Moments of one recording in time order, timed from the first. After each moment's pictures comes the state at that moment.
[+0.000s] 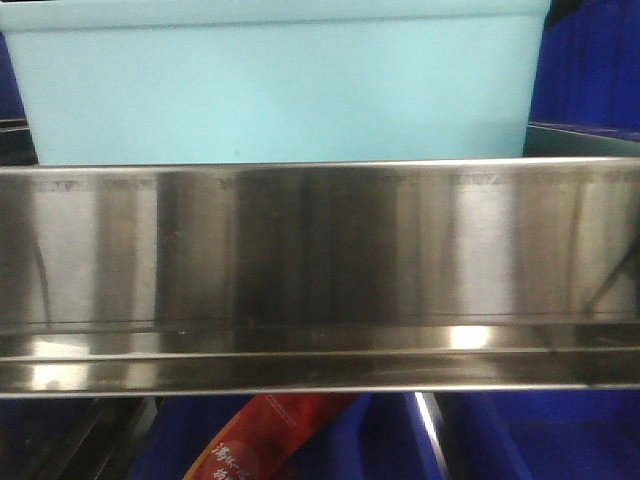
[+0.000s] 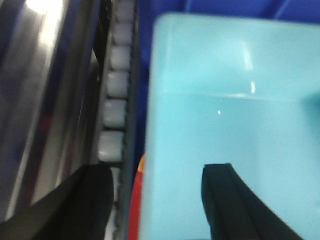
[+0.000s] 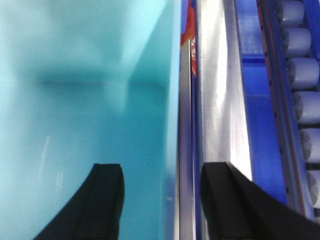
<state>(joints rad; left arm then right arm) -0.35 1.66 -1.58 0.28 0.96 -0.55 0.33 1.71 -1.56 -0.17 0.90 0.47</state>
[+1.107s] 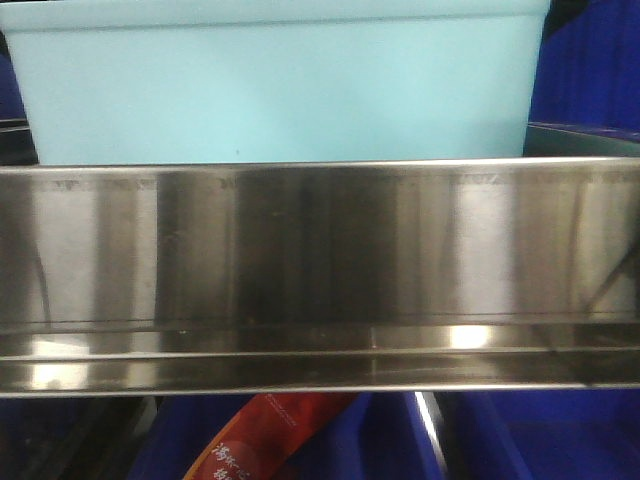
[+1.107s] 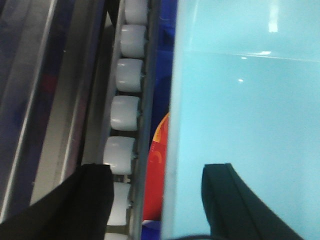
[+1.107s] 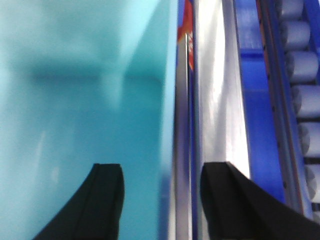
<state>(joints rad) -0.35 1.69 -1.55 0.29 1.01 -0.56 0.33 1.72 -1.56 -0.17 0.92 0.47</state>
